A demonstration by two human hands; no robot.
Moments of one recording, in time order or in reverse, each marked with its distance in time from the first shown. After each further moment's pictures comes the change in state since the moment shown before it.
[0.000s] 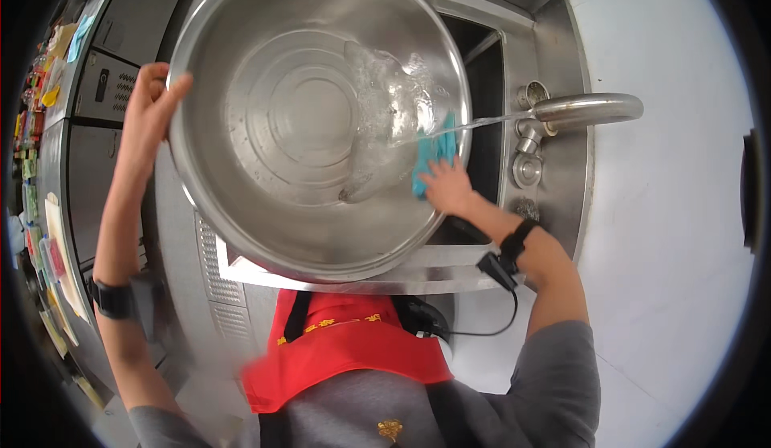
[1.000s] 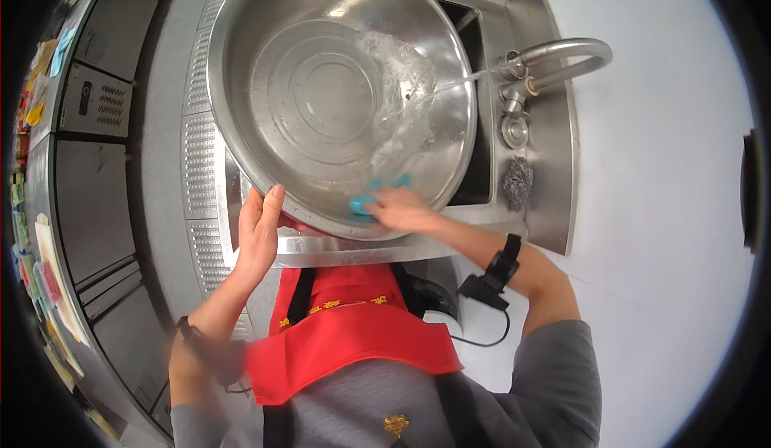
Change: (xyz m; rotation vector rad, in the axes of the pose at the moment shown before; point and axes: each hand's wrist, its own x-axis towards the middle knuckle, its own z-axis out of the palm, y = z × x) left_hand -0.167 -0.042 0.087 -0.628 -0.342 -0.211; right_hand -0.034 -0.129 -0.055 0.632 -0.128 -0.040
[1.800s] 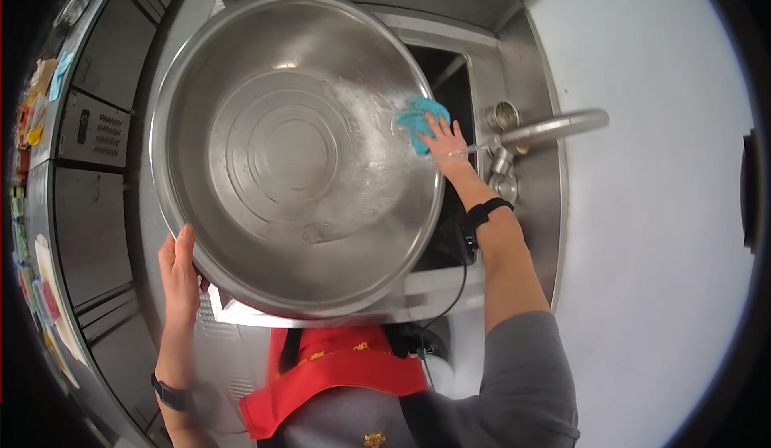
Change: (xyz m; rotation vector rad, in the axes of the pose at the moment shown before) left_hand 0.035 0.060 -0.037 0.203 0.386 -0.088; right_hand 0.075 0.206 -0.121 -0.774 0.452 0.296
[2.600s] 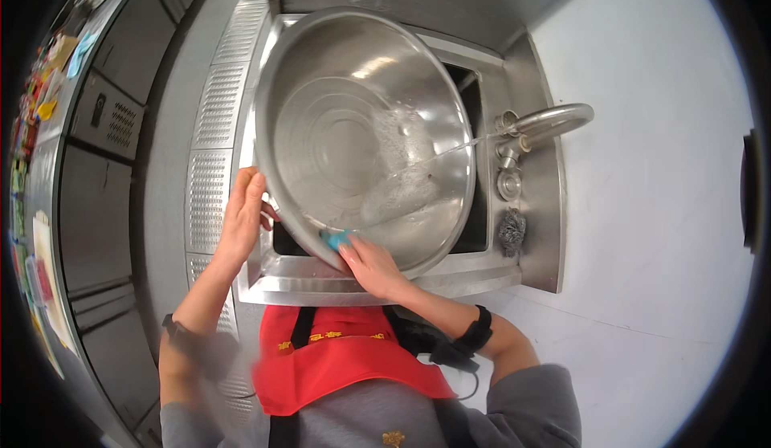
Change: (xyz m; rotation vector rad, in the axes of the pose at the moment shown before) left_hand 0.019 -0.023 -0.015 -0.055 -0.284 0.148; right_hand -0.144 -0.246 -0.167 1.267 -0.084 0.043
